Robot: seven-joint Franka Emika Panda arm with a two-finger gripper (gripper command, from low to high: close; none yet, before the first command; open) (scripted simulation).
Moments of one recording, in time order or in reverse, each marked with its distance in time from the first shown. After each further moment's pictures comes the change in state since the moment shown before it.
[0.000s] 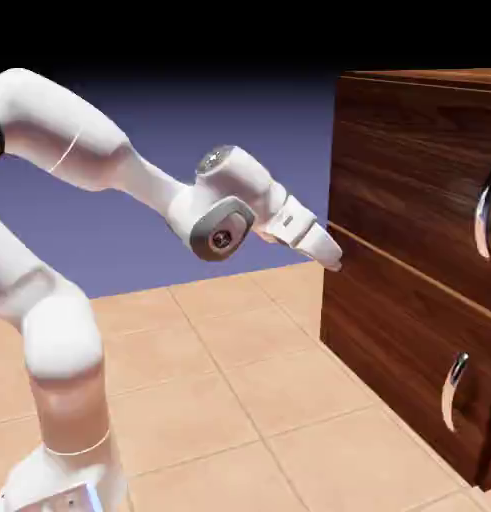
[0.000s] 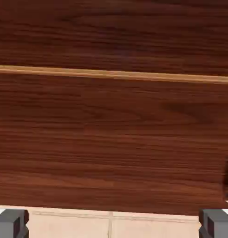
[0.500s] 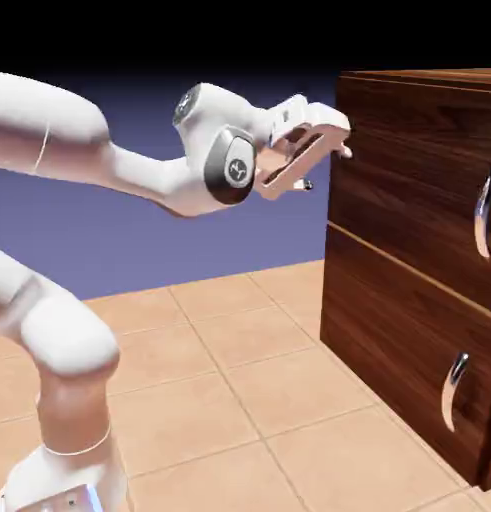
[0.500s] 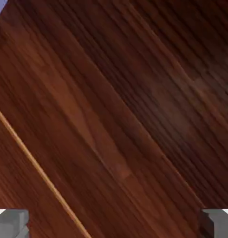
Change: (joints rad) arm 0.300 -0.159 -0.337 0.186 -0.652 -0.010 -0.416
